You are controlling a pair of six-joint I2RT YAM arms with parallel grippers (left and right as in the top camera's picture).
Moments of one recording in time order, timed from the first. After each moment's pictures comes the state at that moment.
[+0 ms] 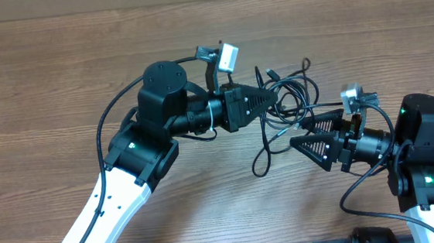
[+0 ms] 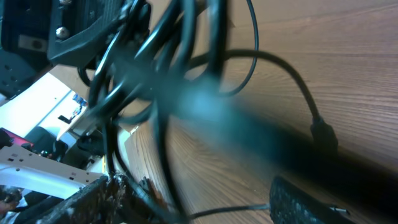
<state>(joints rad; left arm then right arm) -0.54 1.28 1.16 -0.11 0.81 -0.83 -0.10 0.85 0.78 -0.54 -1.22 0.07</state>
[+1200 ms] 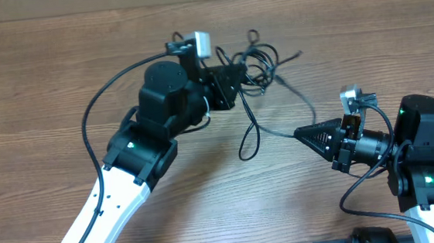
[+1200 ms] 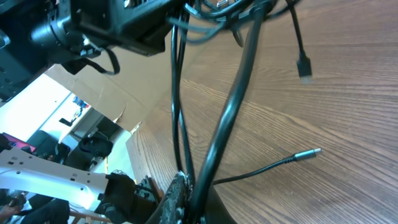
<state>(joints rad) -0.52 1.28 1.16 -0.17 0.30 -0.81 -0.10 0.85 0.78 -0.58 -1.21 0.07</state>
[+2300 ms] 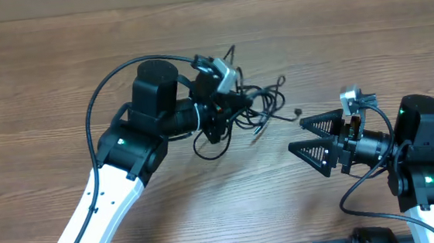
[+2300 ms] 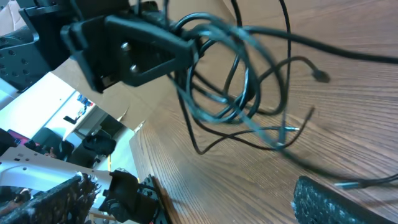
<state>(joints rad) -0.47 1.28 1.16 -0.38 0.74 -0.03 -0.10 0.85 0.78 -0.57 -1.23 0.07</state>
